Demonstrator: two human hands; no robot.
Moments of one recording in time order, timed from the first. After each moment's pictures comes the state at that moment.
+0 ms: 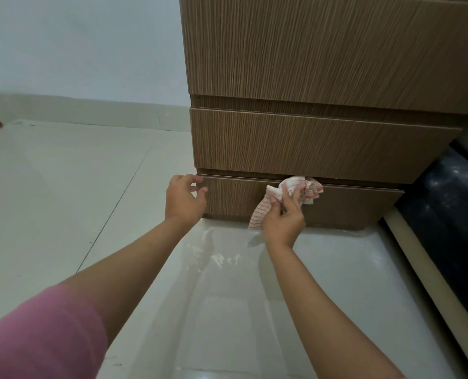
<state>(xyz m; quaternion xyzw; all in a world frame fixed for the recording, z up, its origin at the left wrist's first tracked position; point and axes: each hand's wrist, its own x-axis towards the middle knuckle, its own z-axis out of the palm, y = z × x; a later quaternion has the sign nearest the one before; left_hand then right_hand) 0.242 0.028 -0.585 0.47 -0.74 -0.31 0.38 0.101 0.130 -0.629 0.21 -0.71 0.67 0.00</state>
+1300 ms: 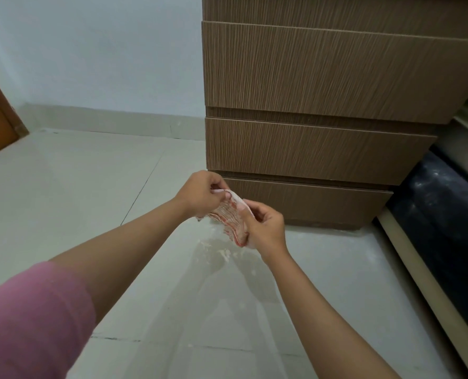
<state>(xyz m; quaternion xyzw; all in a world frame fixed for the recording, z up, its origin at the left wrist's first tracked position) 0.267 0.055 -0.521 0.35 -0.86 -0.31 0.21 0.167 0.178 -0.578 0.32 -0.59 0.68 -0.28</state>
